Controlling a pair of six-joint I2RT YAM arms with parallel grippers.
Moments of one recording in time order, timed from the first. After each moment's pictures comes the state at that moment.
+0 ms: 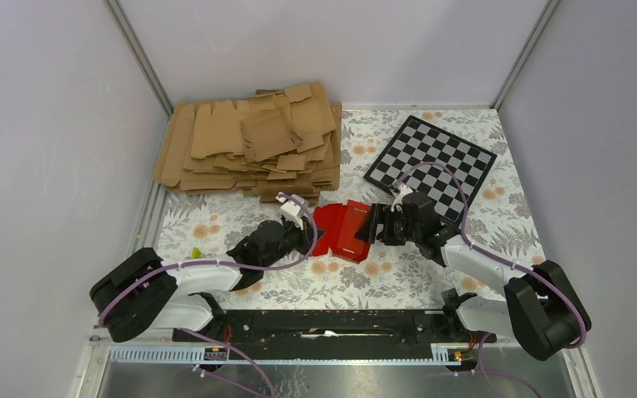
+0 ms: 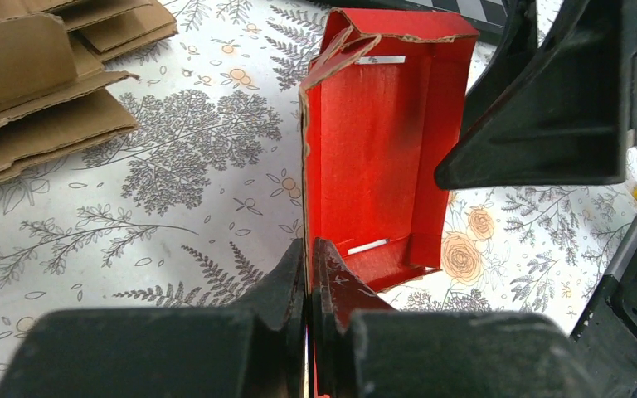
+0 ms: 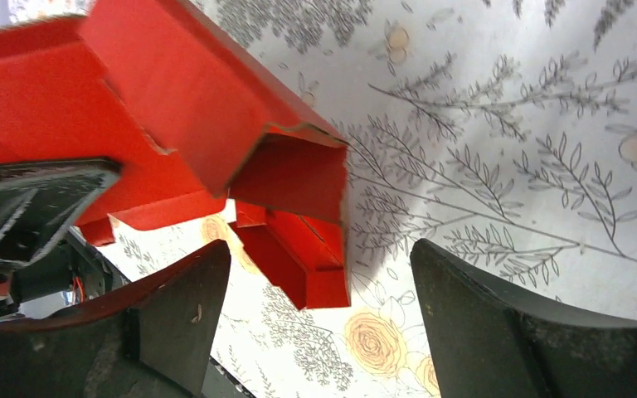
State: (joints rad) left arm -0.86 1.26 0.32 0.67 -0.04 -0.38; right arm 0.49 1.21 0.49 0.04 -0.31 0.59
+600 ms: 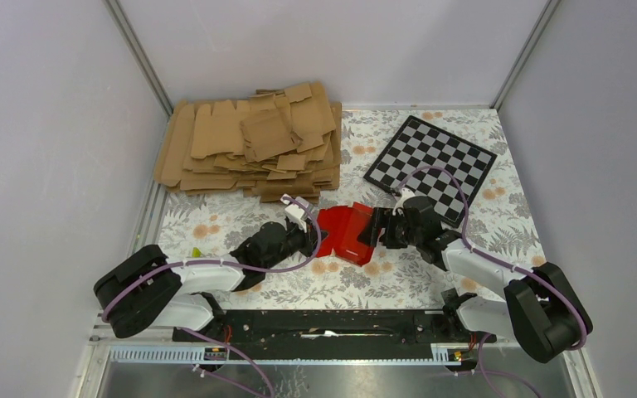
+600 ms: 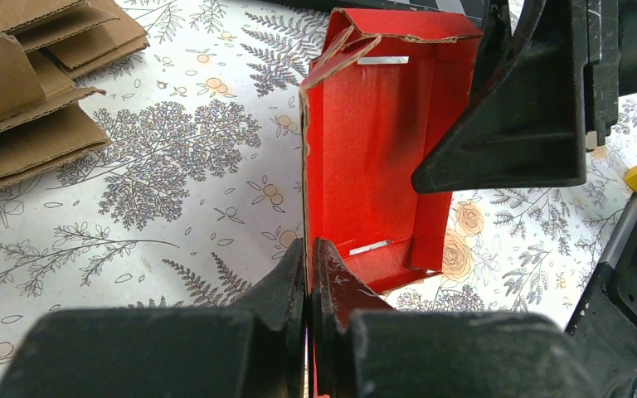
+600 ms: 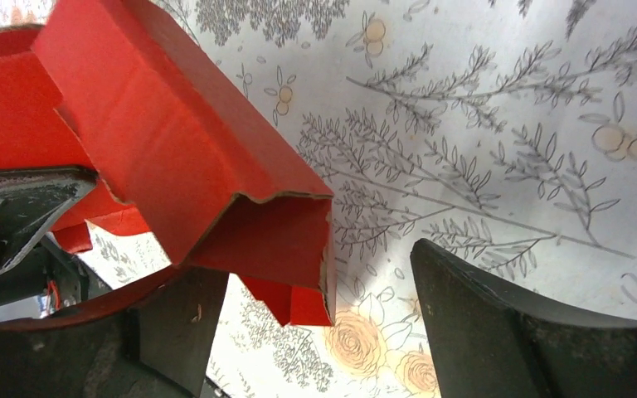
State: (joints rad) left arm -0.89 1.30 0.32 0.73 -0.03 -0.35; right arm 0.49 1.20 0.43 0.05 -0.30 0.59
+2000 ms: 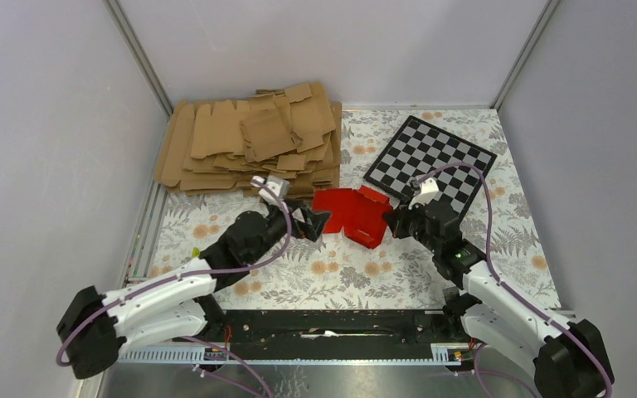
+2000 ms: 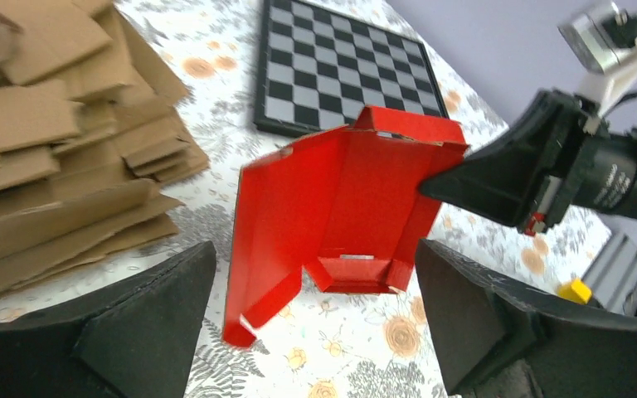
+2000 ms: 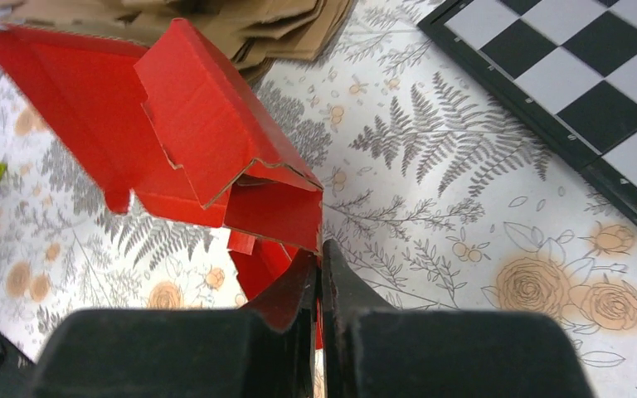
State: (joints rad) left arm -0.89 0.97 0.49 0.37 -0.16 -0.39; right arm 0.49 0.87 0.39 0.09 -0.09 0.35
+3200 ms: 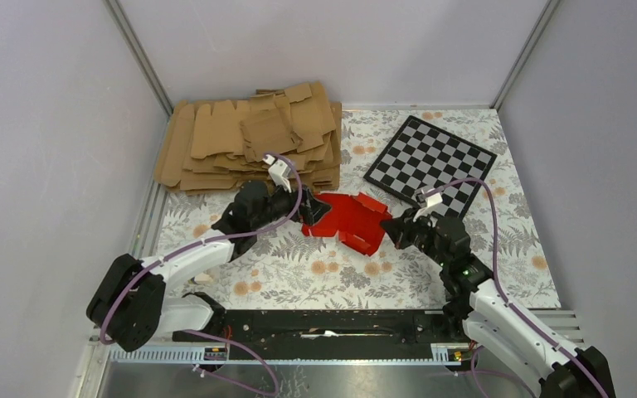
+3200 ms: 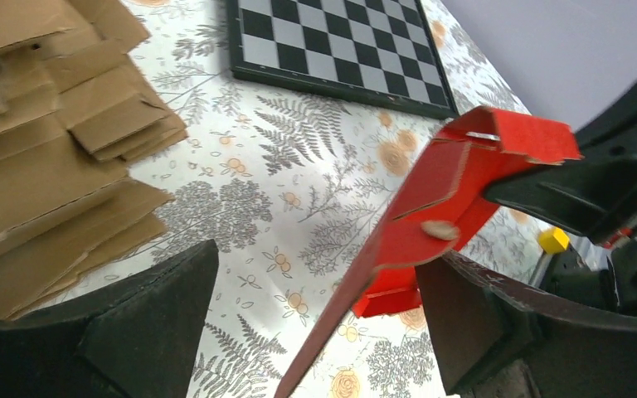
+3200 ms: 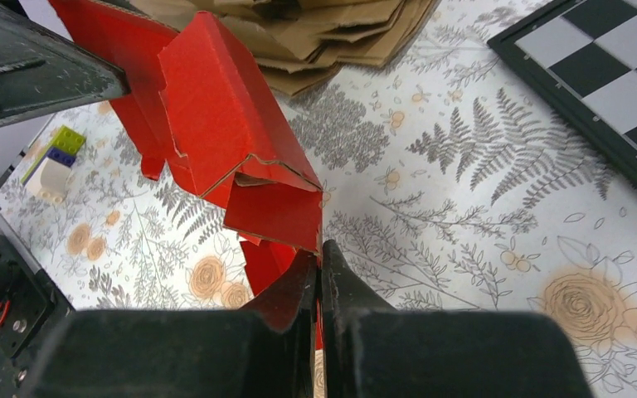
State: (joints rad) left arm -0.59 1.22 0.58 0.42 0.28 -0.44; right arm 0.49 0.66 0.27 0.15 -0.19 0.36
